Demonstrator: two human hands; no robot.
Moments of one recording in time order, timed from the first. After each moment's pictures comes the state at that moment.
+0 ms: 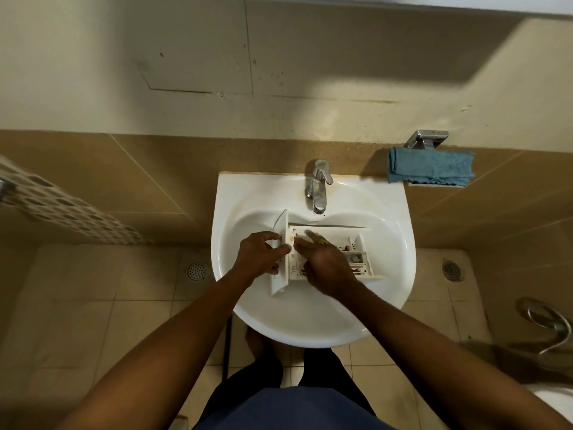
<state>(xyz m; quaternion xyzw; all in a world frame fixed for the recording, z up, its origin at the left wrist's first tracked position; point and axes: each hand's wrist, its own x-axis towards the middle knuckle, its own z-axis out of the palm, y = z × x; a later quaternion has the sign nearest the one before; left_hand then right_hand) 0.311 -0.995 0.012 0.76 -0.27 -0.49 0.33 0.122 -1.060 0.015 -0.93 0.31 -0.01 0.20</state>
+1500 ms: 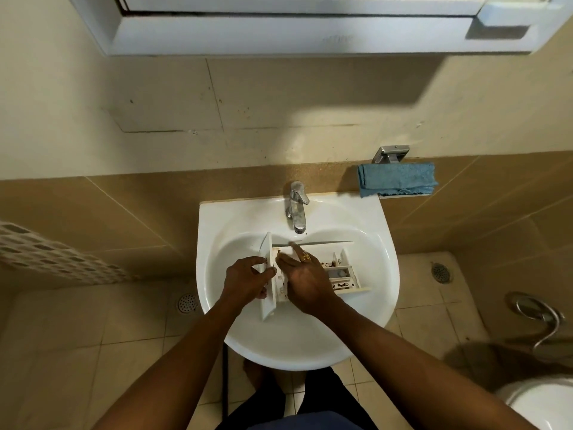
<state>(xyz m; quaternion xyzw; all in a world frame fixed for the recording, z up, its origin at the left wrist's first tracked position) 0.304 -0.995 0.017 0.78 -0.27 -0.47 0.32 0.136 -1.058 0.003 -0.93 0.33 -0.03 0.15</state>
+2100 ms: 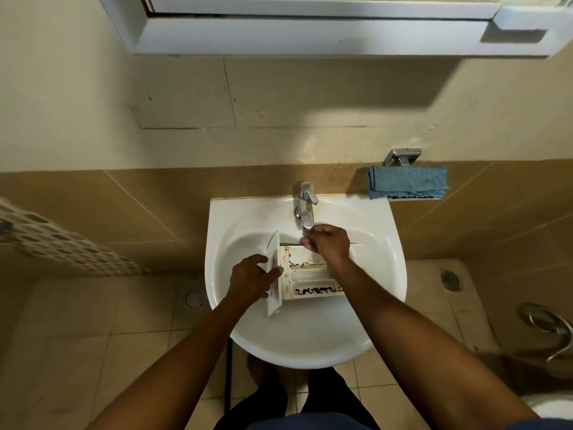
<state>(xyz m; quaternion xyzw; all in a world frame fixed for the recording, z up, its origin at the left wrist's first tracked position) 0.304 -0.987 0.023 0.78 -0.26 -0.47 0.32 0.154 -1.125 0.024 -0.43 0.61 -0.28 0.60</state>
